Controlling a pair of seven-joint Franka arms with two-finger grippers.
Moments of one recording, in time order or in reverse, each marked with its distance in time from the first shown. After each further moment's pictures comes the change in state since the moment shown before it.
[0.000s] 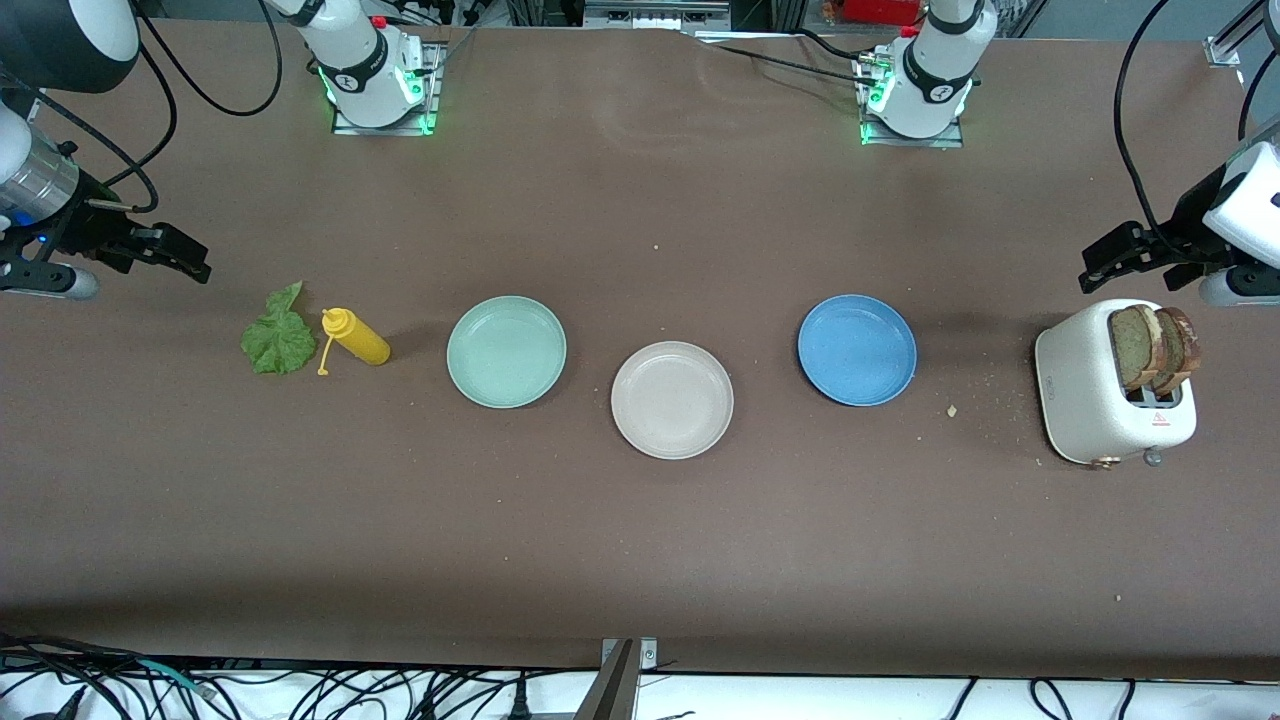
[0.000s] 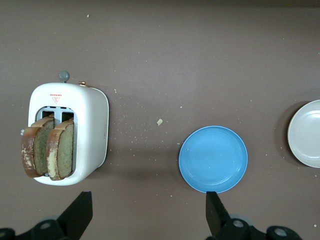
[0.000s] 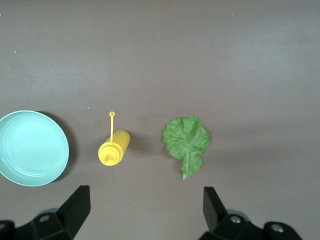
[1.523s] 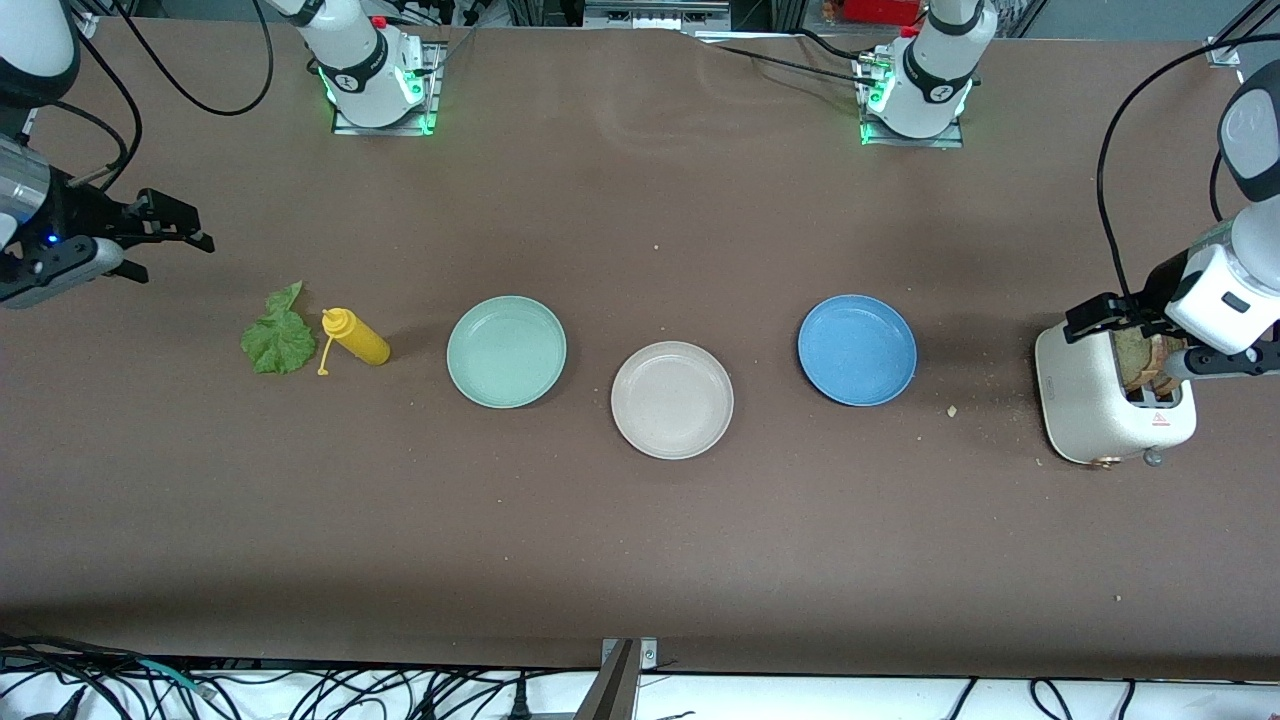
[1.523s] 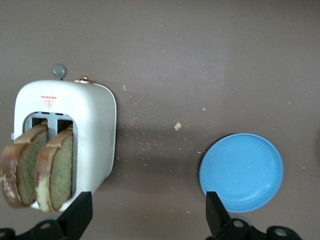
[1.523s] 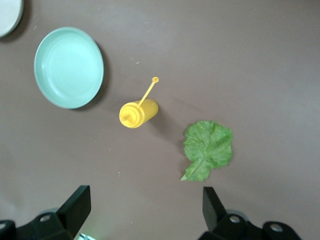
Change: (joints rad) left arm 0.081 0.133 0.004 -0.092 0.000 0.168 0.082; right arm -0.001 0.034 -0.095 -0.022 0.187 -0.072 -0.738
